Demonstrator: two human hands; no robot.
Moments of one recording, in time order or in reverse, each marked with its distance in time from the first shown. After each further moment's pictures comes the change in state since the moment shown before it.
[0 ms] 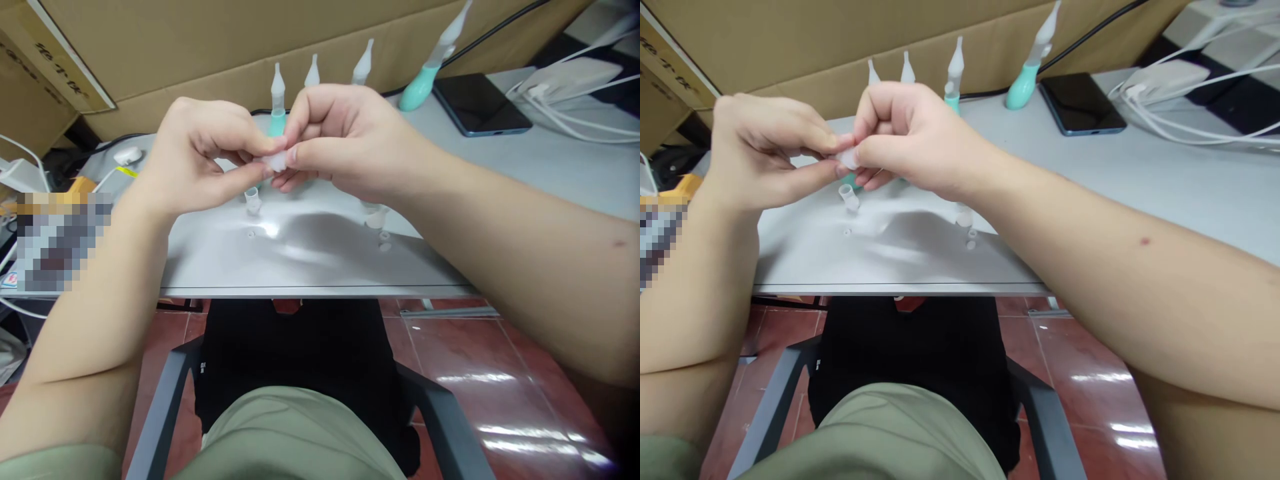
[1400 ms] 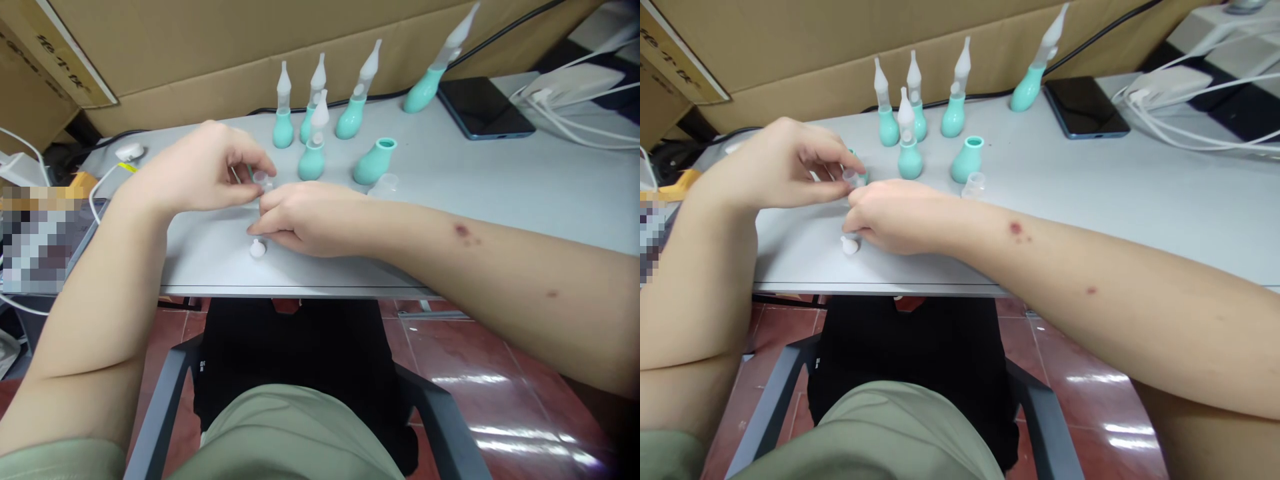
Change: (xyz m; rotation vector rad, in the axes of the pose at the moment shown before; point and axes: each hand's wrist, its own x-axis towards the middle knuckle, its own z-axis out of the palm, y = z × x) left_hand 0.016 0.038 -0.030 0.060 -0.400 -0.432; right_hand -0.008 0.022 0.012 -1.098 -0.568 -0.287
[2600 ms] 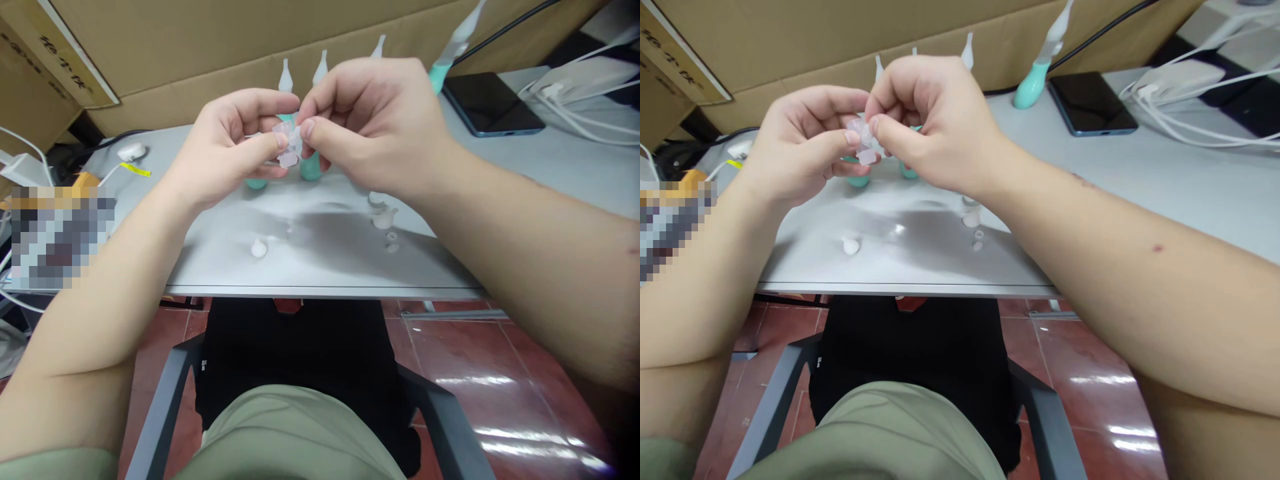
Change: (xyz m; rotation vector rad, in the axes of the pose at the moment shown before) left_hand 0.010 -0.002 0.037 -0.572 0.309 -0.097; right_hand -0.001 -0.001 -0.037 0.600 0.724 0.302
